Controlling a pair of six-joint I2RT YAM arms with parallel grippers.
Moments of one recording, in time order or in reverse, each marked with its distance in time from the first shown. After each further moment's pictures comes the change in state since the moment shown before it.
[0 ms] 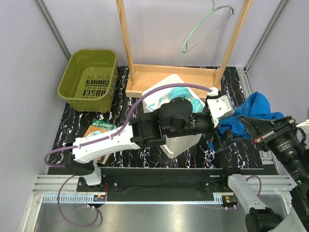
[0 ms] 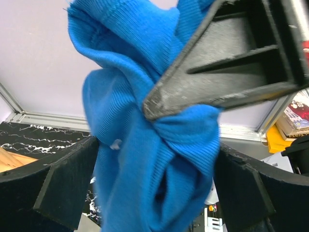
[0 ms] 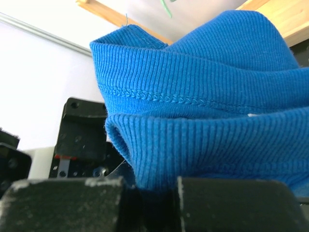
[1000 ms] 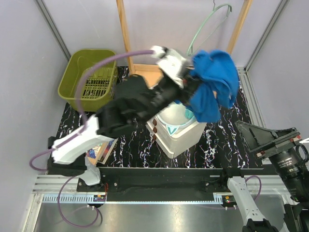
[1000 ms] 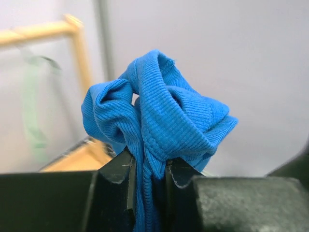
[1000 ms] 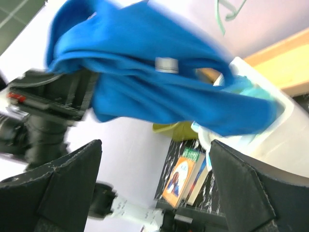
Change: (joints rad) left arm 0.071 -0.084 0.176 -0.051 -0.375 0.027; right arm -0.006 -0.203 -0.219 0.265 -0.078 0.006
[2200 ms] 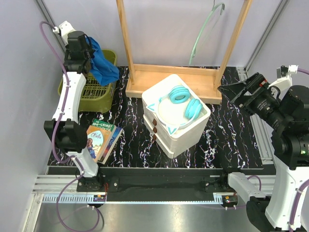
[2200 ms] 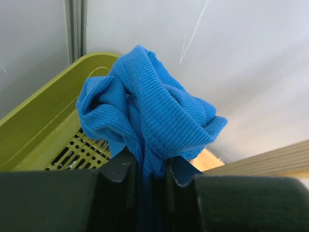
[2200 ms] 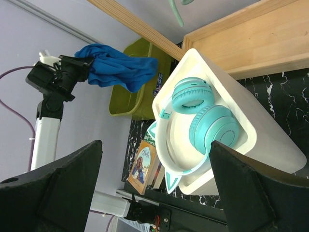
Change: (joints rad) left arm 1.314 0.165 -0.258 -0.047 -0.030 -0.486; right arm 0.002 0.355 -0.003 0.034 -0.053 -0.199
